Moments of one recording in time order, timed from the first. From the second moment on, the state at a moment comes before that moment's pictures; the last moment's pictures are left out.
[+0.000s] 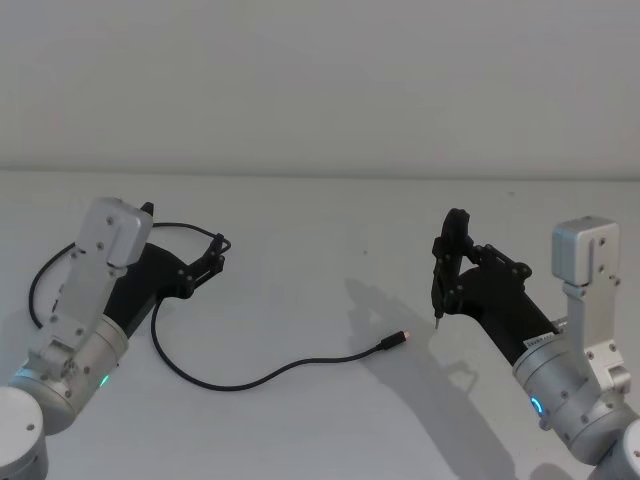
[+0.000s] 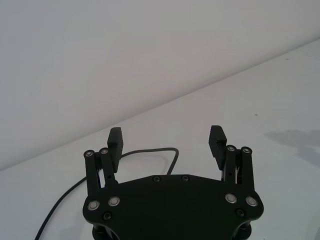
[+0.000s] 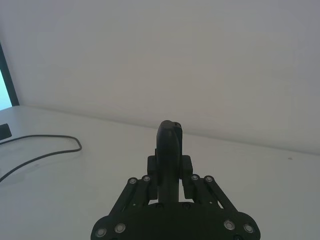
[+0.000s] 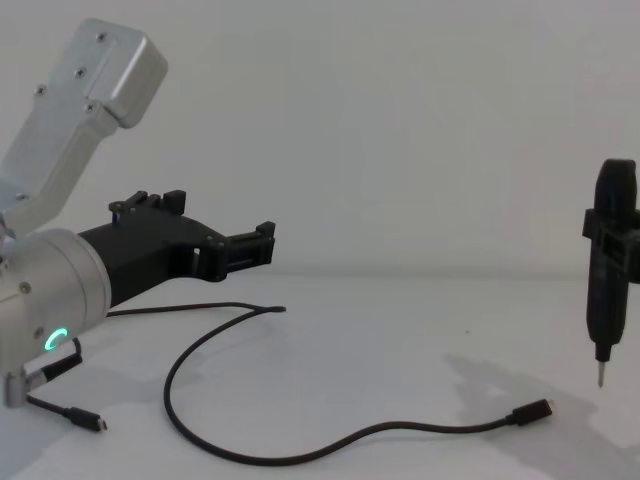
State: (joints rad) left arm -0.24 0.38 0.45 -1.63 -0.20 0.01 -0.01; right arm -0.01 0.34 -0.23 -1.77 0.29 0.03 0.07
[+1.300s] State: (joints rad) left arm -0.24 0.38 0.45 -1.63 -0.20 0.01 -0.01; right arm -0.01 0.34 -0.23 -1.77 0.29 0.03 0.07
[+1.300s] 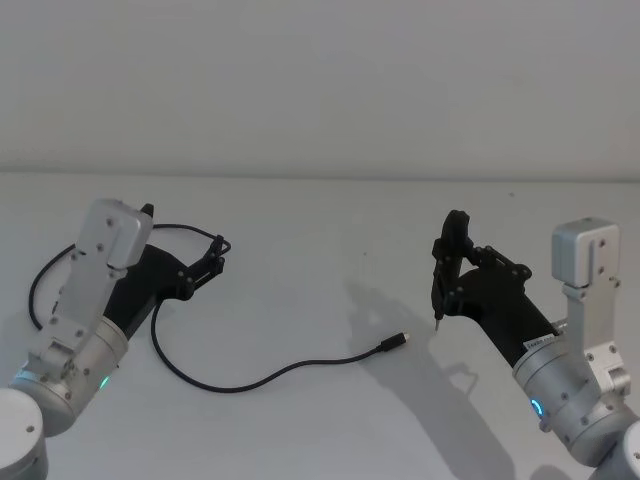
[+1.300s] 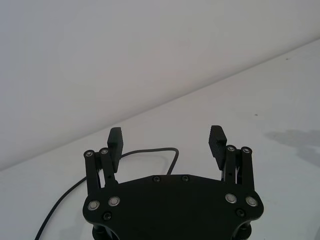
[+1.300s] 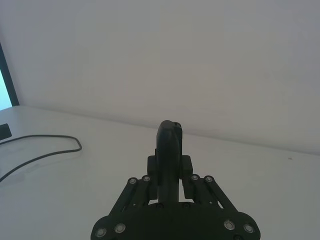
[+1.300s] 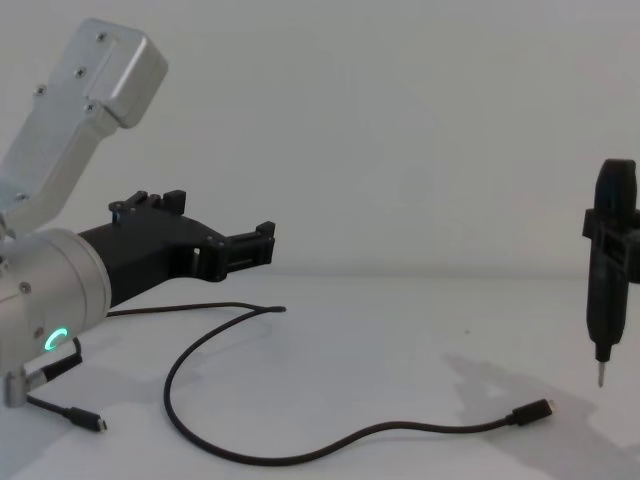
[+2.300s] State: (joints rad) left arm -0.25 0.43 0.47 -1.66 -0.23 0.05 -0.13; right arm -0.01 0.34 -0.23 -1.77 0.29 0.03 0.07
